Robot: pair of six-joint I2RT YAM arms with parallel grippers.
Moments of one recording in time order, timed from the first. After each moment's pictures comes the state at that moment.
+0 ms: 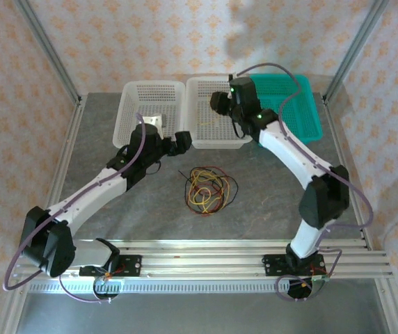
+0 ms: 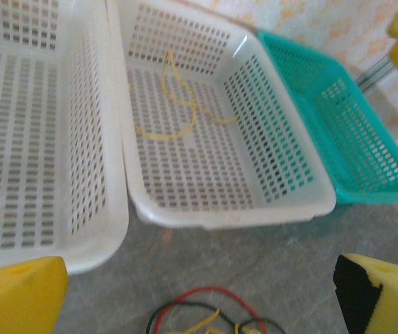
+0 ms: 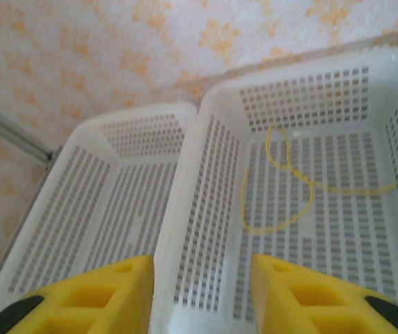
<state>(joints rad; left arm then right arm) -0.47 1.29 0.92 -0.08 -0.03 -0.54 0.51 1.69 1.55 -0.32 0.07 0.49</state>
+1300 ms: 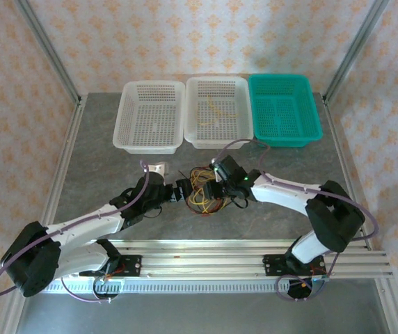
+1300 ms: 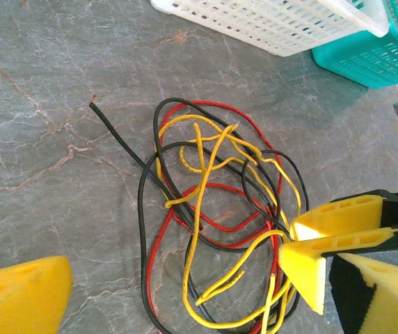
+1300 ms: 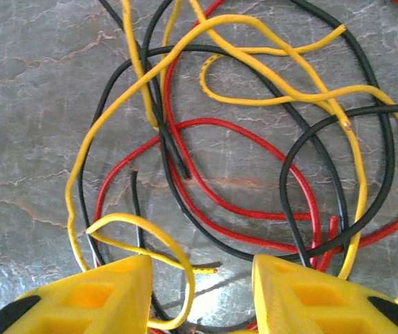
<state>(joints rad) -0.67 1.11 0.46 0.06 -0.05 -0.80 0.77 1.53 0.85 -0.31 -0.13 0.50</state>
